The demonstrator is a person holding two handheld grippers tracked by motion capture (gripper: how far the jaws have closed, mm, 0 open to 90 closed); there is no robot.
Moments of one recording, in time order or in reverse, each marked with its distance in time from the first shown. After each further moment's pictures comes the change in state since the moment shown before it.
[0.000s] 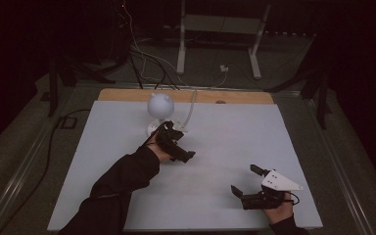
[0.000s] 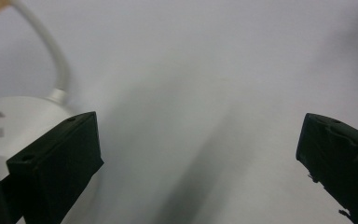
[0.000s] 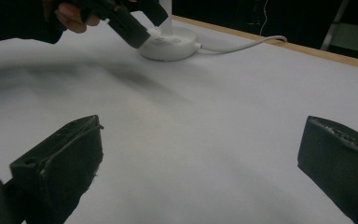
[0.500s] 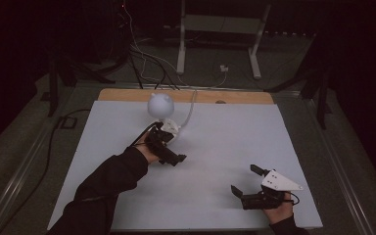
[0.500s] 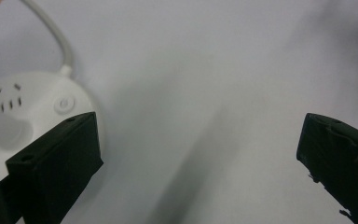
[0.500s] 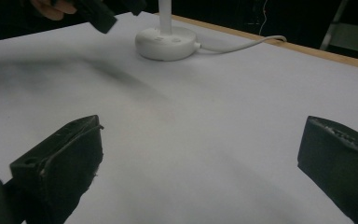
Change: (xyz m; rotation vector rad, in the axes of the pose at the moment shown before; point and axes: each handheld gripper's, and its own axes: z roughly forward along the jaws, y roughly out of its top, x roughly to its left) left arm 0.004 -0.017 -0.033 0.025 -0.029 0.015; right arm 0.000 0.000 0.000 0.003 -0.003 0.000
